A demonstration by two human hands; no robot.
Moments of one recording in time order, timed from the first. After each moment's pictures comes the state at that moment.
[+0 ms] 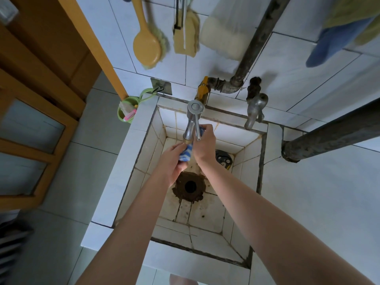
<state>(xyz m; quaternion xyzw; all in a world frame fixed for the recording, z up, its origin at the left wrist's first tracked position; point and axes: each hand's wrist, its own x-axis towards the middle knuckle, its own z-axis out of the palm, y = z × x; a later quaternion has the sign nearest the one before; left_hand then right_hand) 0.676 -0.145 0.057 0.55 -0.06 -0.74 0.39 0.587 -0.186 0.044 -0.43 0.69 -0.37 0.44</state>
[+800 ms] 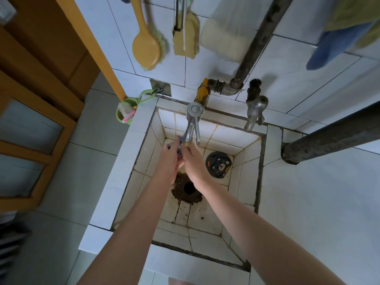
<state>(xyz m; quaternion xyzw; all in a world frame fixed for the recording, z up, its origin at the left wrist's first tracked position) 0.670 -0.155 0.054 0.62 -0.10 -0.65 0.42 0.599 -0.149 0.043 -0.35 0.58 -0.33 0.66</state>
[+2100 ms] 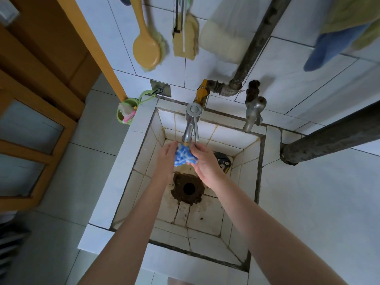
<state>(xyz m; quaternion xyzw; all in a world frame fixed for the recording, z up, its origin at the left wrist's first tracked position) 0.677 -0.149 0.041 0.70 -0.29 -0.54 0.38 0.573 -0.158 0.035 -0.26 0.54 -0.36 0.71</state>
